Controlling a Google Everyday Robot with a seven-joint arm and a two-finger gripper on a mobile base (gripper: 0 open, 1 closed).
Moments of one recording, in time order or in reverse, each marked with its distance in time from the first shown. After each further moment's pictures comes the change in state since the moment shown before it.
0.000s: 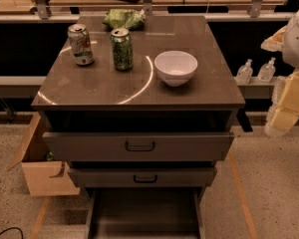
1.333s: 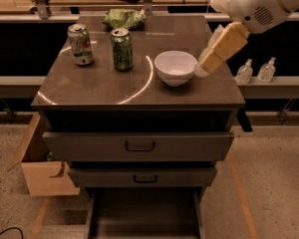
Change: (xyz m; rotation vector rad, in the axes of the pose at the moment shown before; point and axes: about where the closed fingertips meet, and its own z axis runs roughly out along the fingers) arm -0.124 -0.089 0.010 0.063 -0.499 0.029
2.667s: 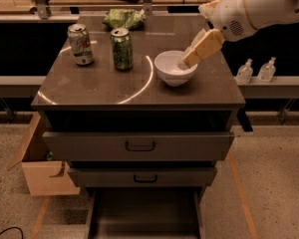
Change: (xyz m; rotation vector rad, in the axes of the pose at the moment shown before) arm 0.004 -0.050 0.061 0.039 -0.167 0.058
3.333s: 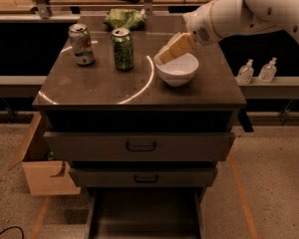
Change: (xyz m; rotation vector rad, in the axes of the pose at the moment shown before) arm -0.001 -0.033 0.077 0.047 -0.047 0.118
